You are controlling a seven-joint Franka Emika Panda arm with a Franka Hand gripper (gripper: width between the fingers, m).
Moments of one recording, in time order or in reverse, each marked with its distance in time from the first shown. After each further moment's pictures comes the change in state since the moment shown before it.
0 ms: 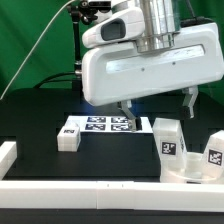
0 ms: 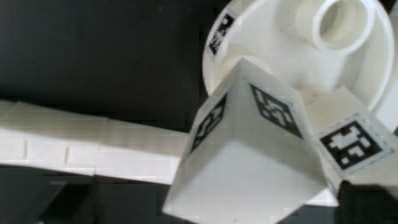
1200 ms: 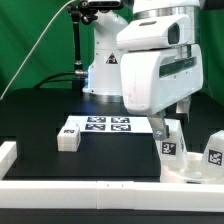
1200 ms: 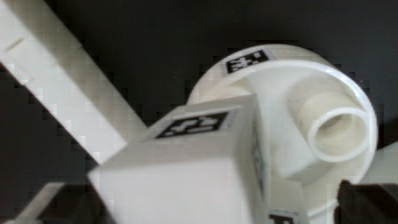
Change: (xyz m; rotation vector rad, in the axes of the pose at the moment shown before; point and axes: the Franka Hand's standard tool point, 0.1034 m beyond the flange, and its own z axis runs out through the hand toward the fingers) arm -0.001 -0.021 0.016 -0.029 -0.078 -0.644
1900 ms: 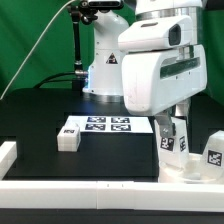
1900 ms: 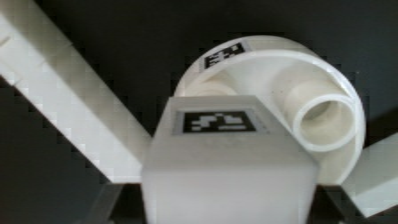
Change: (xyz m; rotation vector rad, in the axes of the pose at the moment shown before) arm 0.000 0.000 0.001 0.001 0.001 0.039
